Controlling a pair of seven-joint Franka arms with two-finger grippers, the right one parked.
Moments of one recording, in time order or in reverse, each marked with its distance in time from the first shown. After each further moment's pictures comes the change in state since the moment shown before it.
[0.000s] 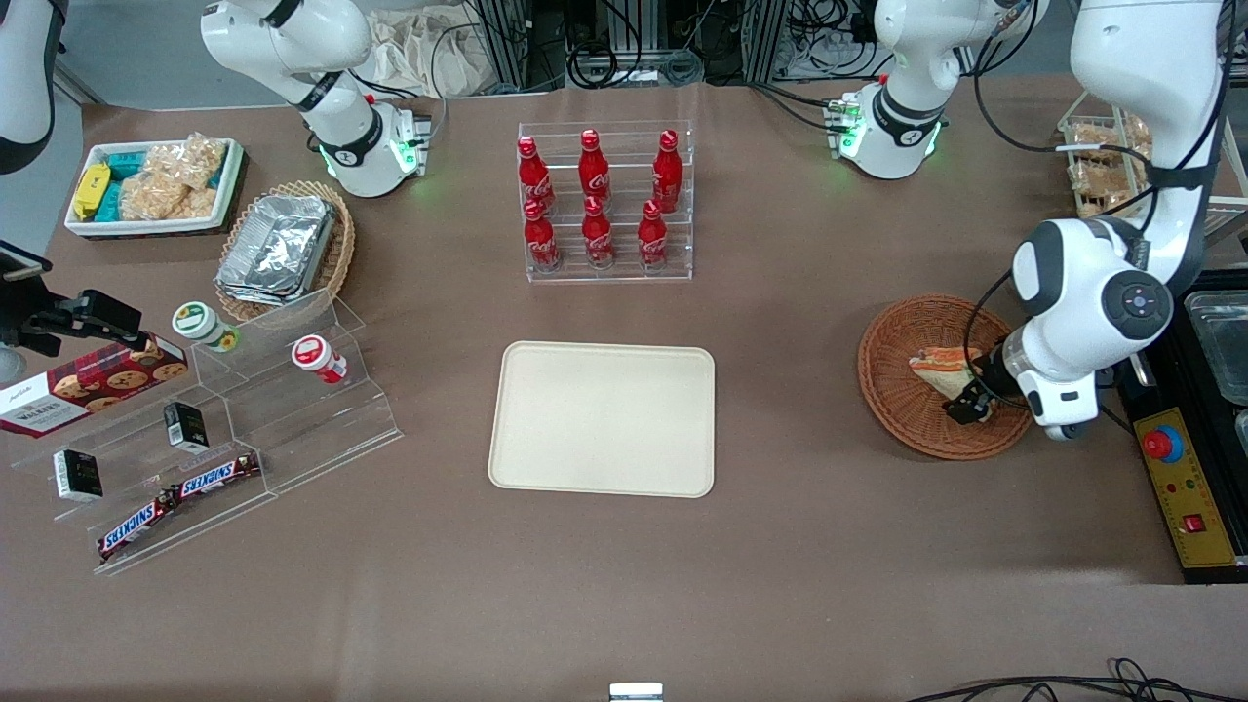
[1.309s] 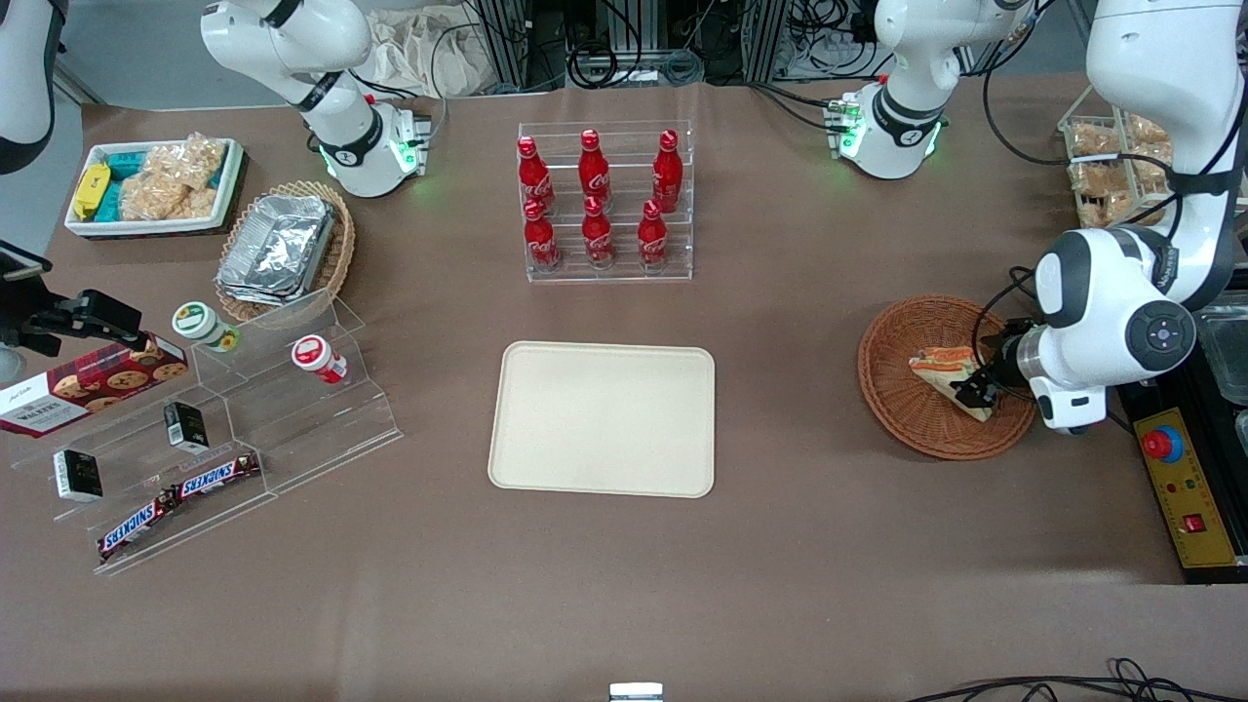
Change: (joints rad) arm 0.039 0.032 0.007 0.088 0.006 -0.259 -0.001
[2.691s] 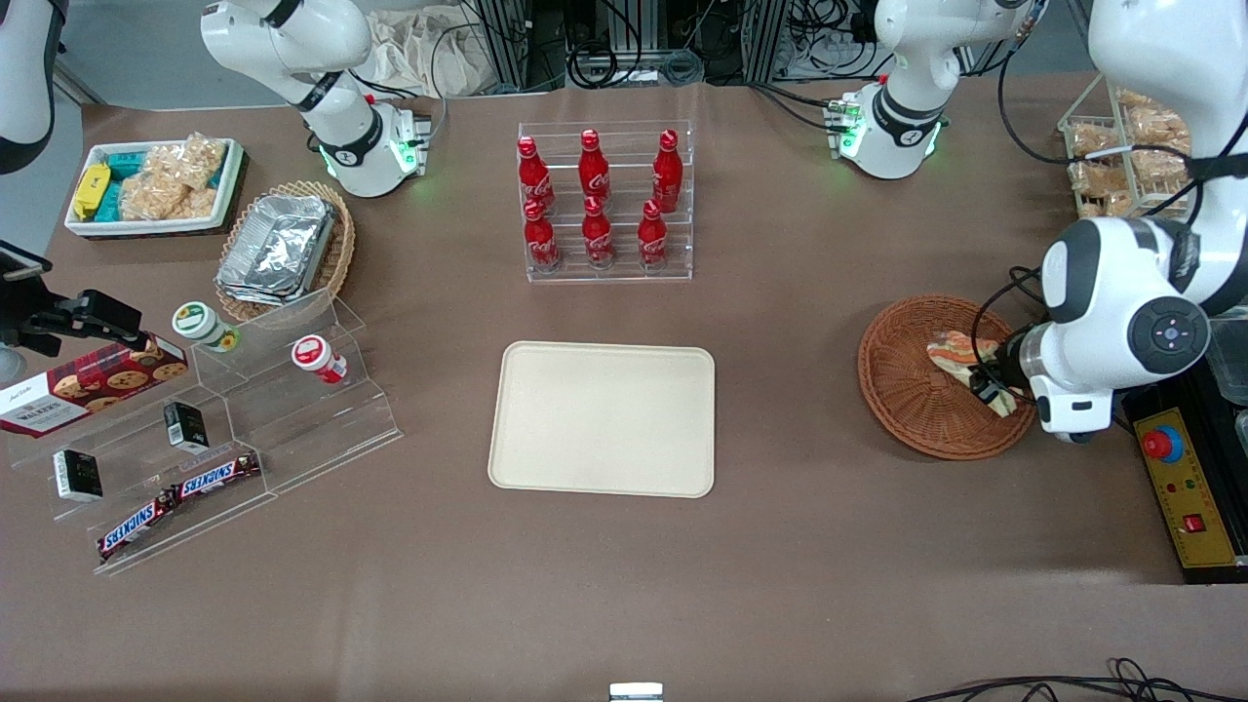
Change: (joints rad) arm -0.017 -0.057 -0.102 0.206 0.061 -0.273 0.038
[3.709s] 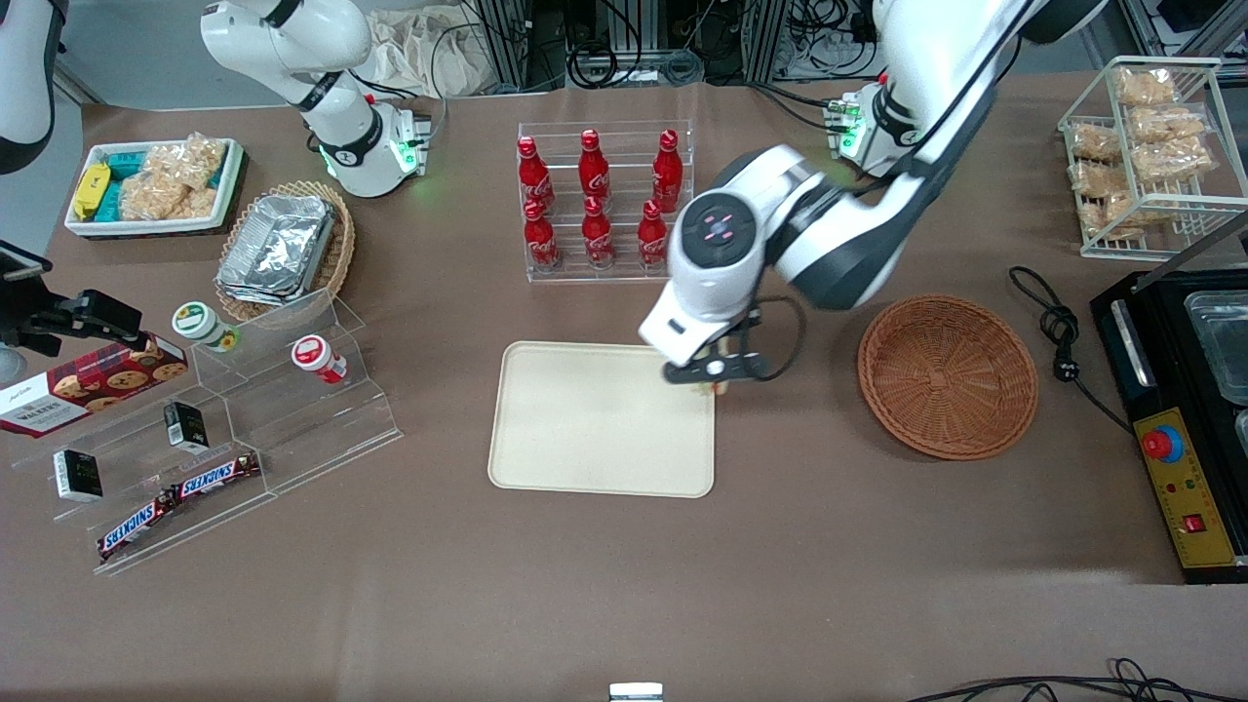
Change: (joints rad) arm -0.372 0.364 -0.390 0.380 0.205 0.068 0.018
